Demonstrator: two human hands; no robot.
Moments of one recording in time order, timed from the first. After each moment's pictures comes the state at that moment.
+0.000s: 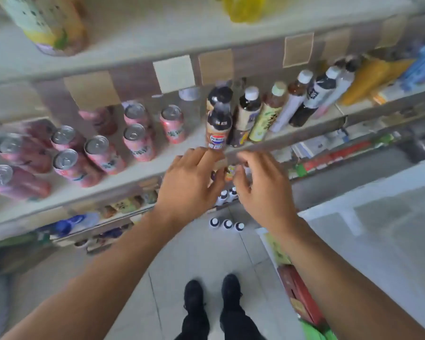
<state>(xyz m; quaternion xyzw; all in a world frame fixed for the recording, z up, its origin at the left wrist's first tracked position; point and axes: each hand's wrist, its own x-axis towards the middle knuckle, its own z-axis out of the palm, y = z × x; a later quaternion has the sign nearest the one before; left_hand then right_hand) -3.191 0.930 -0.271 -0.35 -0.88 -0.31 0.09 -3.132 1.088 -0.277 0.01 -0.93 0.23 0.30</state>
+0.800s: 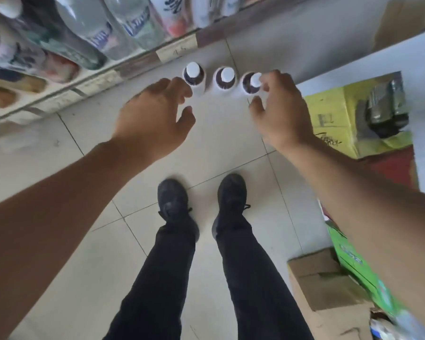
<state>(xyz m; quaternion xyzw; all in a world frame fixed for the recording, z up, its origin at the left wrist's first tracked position) -3.131 0.965 -0.832 -0.24 -0.92 -0.18 -0.24 -3.055 1.174 -0.873 -0.23 -0.94 0.24 -0.11</state>
